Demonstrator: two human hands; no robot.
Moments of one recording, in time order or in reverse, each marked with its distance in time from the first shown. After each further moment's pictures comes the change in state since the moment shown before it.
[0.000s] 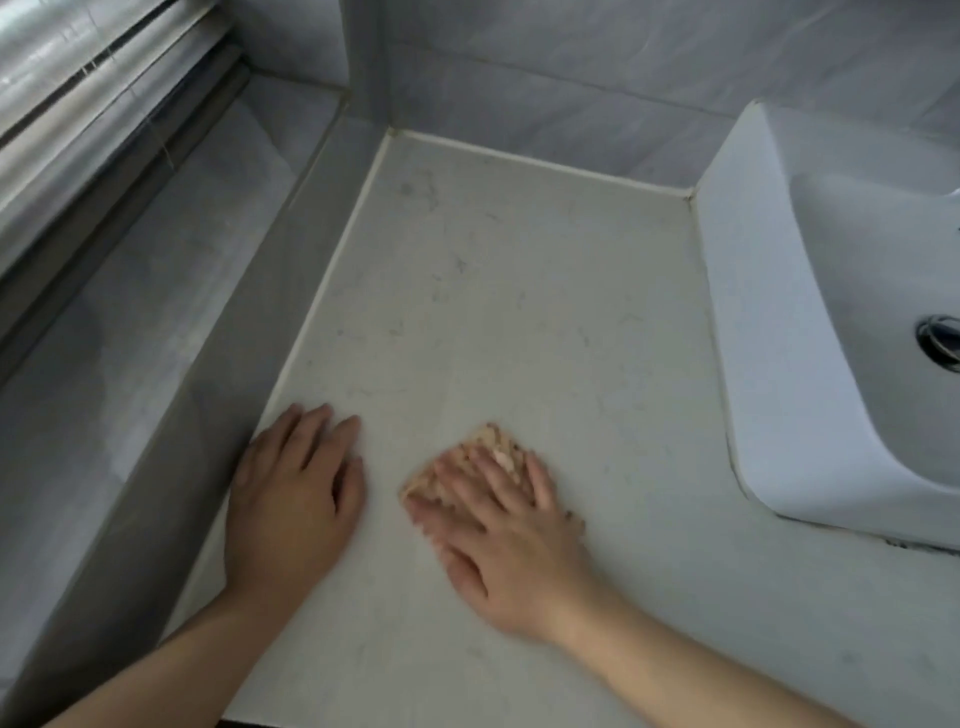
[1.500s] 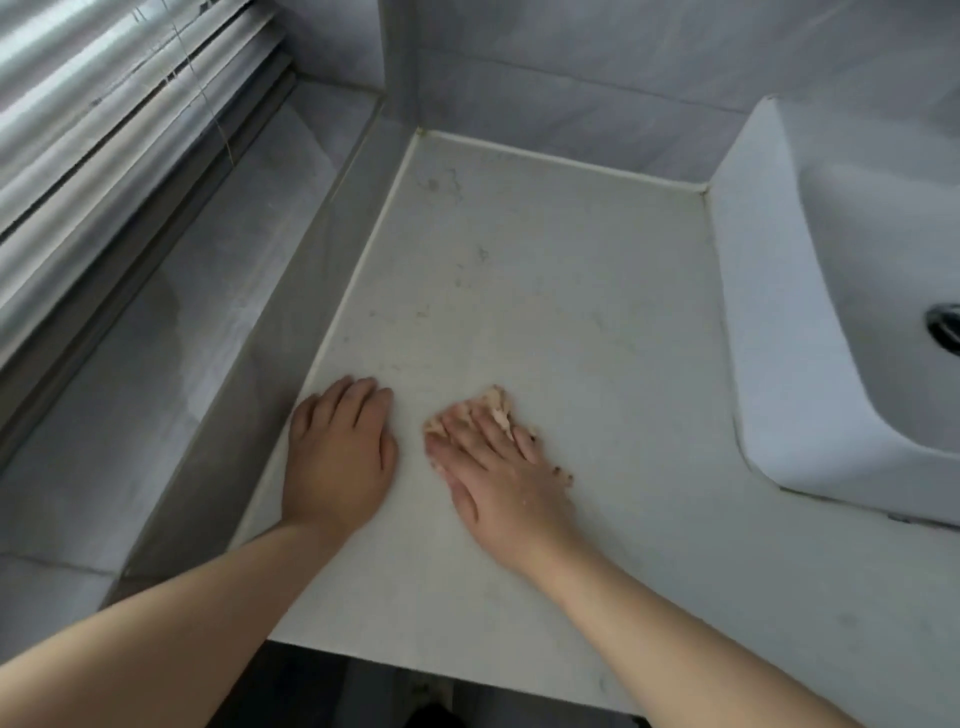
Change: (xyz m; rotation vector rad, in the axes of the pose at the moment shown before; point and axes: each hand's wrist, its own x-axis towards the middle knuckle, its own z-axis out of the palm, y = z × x) left_hand 0.004 0.006 -0.002 0.057 -0.034 0.059; right_hand 0.024 -0.013 0.011 0.005 0.224 0.119
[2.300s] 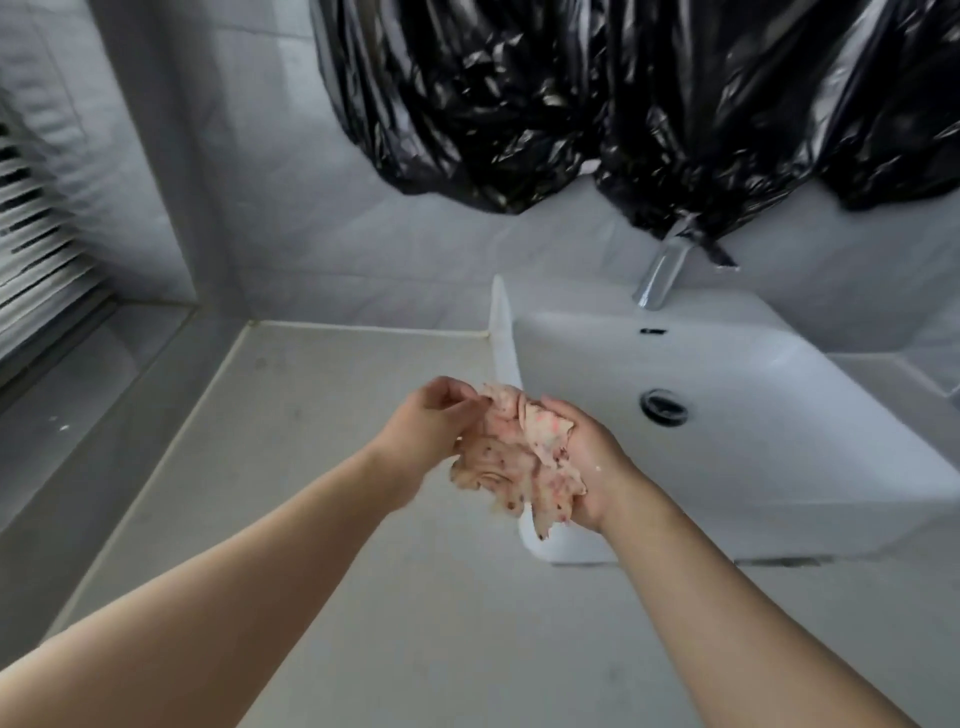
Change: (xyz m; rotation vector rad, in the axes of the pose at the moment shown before) left_hand 0.114 0.265 -0.116 -1.436 -0.489 -0.223; right_hand -0.049 0.150 -0.240 1.734 0.151 0.906
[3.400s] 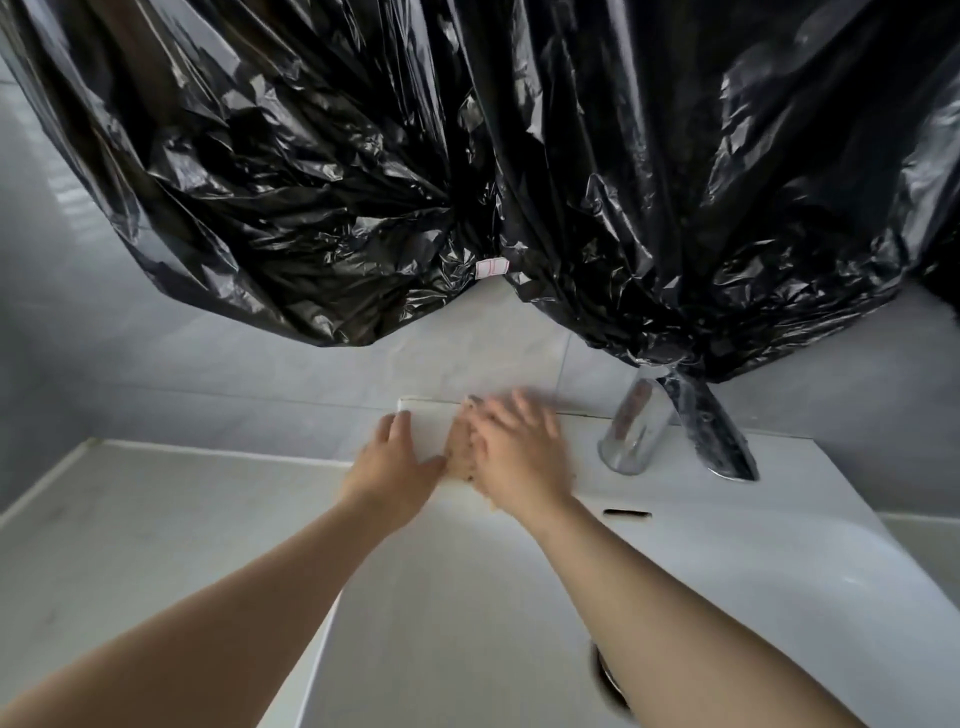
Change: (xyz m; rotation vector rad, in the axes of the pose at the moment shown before) left_hand 0.282 0.018 0.102 0.999 0.345 -0.001; right_hand 0.277 -0.156 -0.132 -1.682 0.305 -0.771
